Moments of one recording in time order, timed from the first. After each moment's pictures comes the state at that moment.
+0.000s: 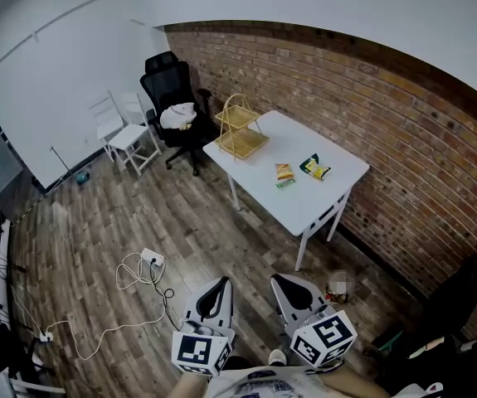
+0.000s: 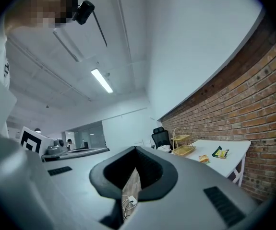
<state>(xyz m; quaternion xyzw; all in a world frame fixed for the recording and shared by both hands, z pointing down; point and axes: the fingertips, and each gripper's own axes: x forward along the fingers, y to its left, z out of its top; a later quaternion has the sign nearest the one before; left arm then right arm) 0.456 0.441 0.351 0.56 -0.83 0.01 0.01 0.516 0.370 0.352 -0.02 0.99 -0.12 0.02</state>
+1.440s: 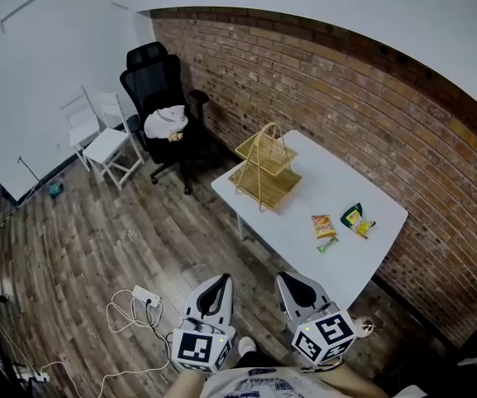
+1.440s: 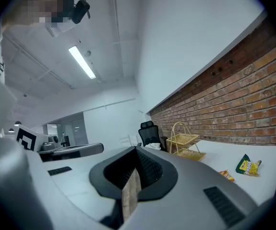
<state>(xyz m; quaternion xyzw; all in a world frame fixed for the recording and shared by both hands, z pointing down) 0.034 0.300 0.373 0.59 -0.81 -0.01 0.04 0.103 0.223 0.382 -0.09 0.99 -0.12 -0.04</state>
